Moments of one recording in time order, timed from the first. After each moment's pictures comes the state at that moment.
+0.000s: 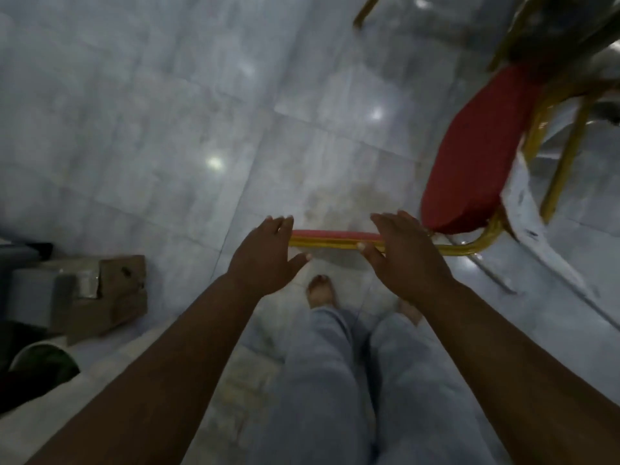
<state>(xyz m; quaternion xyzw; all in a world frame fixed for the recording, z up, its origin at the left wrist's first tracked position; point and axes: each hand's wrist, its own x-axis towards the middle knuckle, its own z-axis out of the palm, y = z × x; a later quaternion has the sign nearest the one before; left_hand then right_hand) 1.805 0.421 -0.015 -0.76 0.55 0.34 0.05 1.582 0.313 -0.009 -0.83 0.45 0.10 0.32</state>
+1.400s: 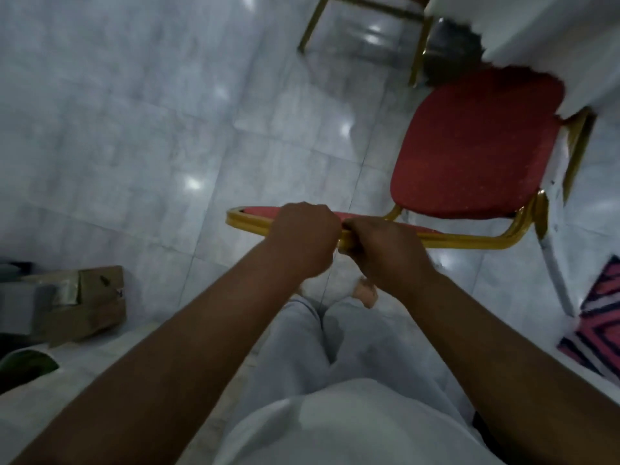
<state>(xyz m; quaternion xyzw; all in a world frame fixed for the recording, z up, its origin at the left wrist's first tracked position) 1.619 0.348 0.163 -0.66 0.68 0.25 0.21 1.470 0.323 0.109 -0.87 0.39 0.00 0.29</state>
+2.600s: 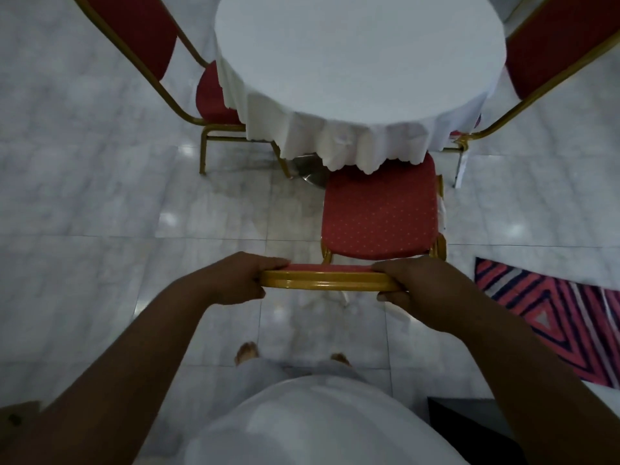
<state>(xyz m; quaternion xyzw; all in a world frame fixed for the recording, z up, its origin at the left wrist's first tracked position) 1.420 0.355 0.262 -0.55 0.72 0.40 0.11 1.101 0.359 0.314 -0.83 0.48 0.05 0.28</state>
